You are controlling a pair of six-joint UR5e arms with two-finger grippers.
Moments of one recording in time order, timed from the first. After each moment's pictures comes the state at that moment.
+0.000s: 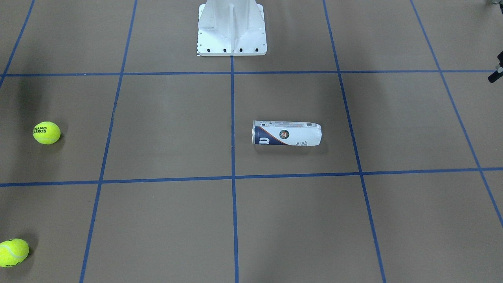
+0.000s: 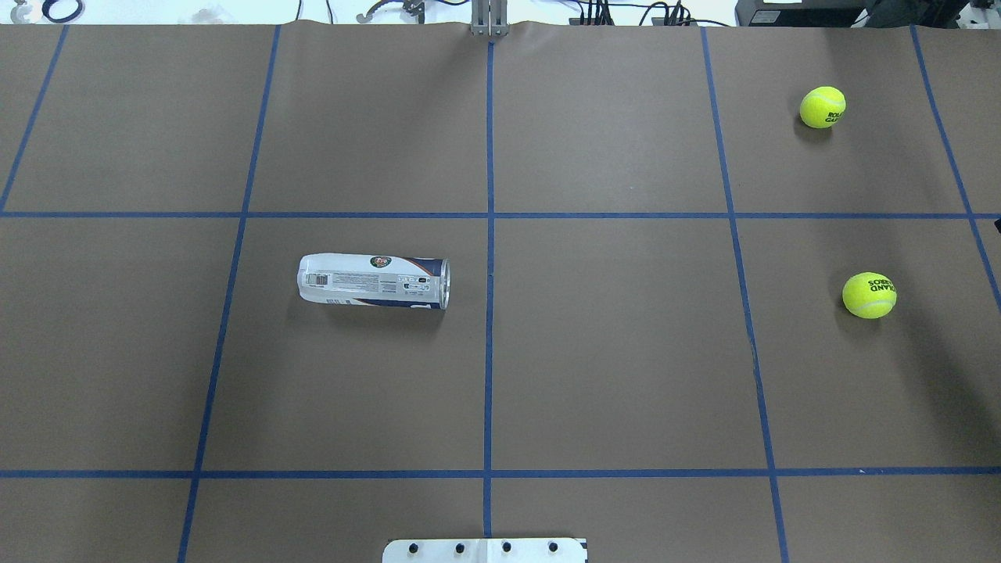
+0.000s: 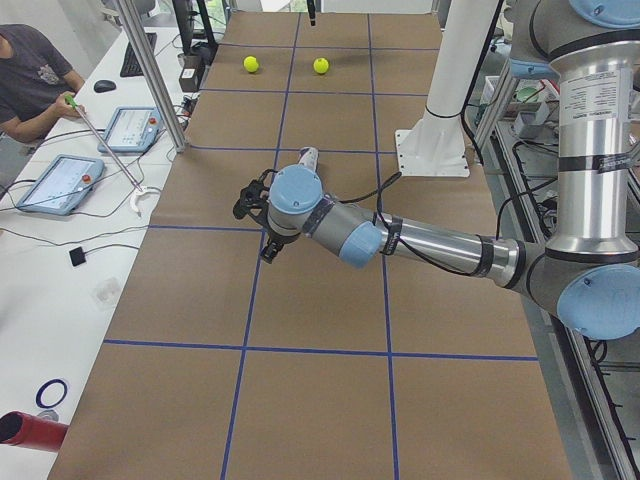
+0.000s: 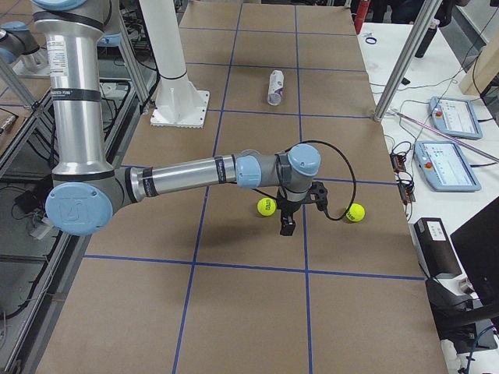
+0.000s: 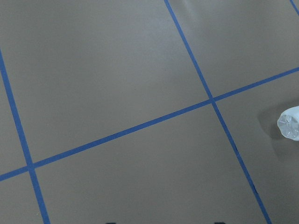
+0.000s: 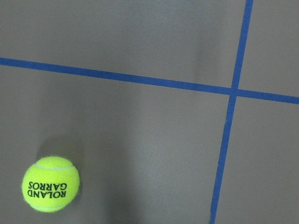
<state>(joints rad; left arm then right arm) -1.52 -1.49 -1.86 -1.97 -2.60 -0.06 1.37 -1.54 1.73 -1.68 2.33 0.08</state>
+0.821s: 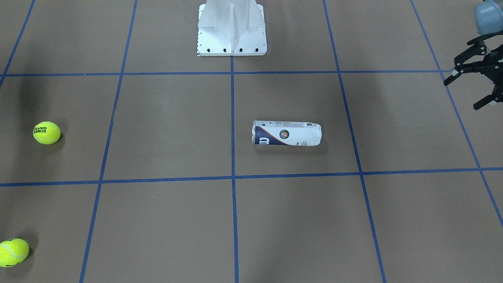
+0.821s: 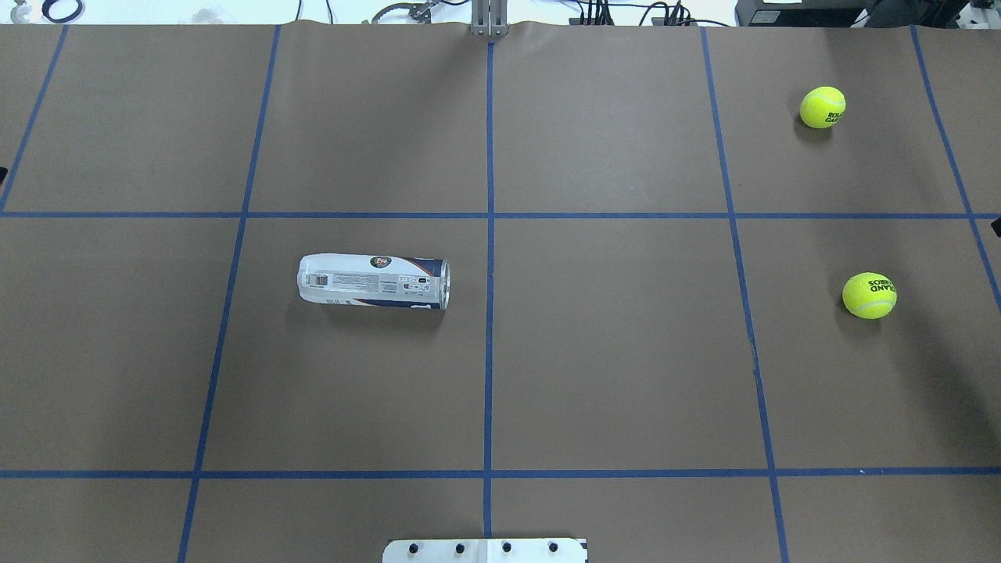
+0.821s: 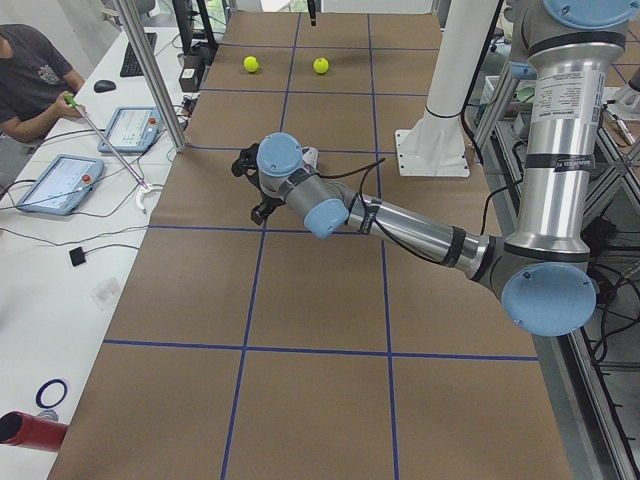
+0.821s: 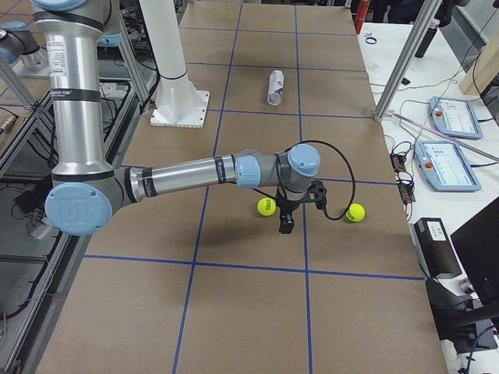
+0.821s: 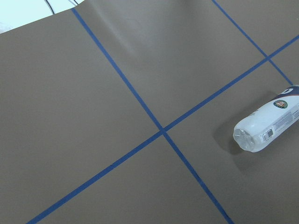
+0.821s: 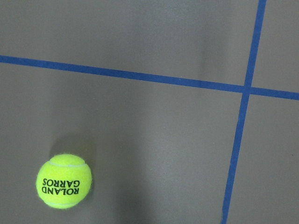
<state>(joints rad) -1.33 -1.63 -1.86 -2.05 -2.60 -0.16 1.37 -1.54 1.74 -1.69 2.36 0.08</state>
